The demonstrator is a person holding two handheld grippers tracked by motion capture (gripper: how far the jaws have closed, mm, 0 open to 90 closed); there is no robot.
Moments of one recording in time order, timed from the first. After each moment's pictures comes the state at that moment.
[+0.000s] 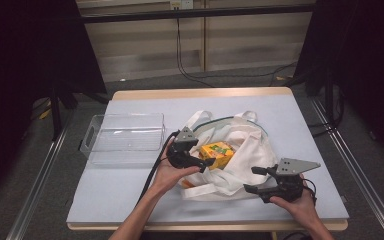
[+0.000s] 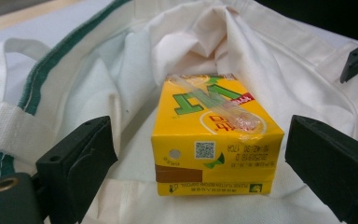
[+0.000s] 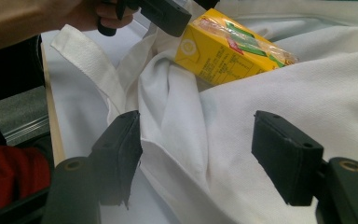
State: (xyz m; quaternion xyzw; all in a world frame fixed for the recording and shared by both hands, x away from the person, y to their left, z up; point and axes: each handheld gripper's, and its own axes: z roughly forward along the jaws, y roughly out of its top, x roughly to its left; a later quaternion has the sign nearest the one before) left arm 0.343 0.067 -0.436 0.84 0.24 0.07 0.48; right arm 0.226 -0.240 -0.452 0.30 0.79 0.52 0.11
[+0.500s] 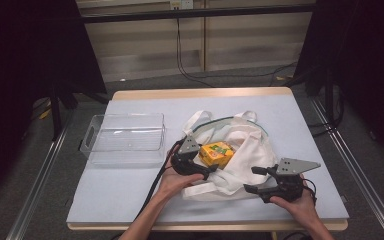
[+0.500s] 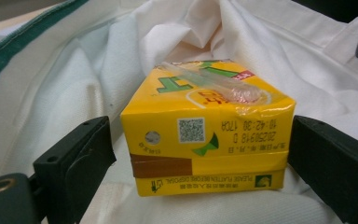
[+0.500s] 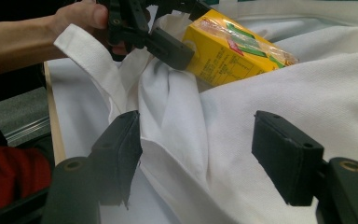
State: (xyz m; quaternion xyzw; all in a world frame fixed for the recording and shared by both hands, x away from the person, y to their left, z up) left arm 0.335 0.059 -0.465 0.84 0.21 0.10 0.50; right arm 0.226 -0.240 -0.452 0.30 0.79 0.52 0.11
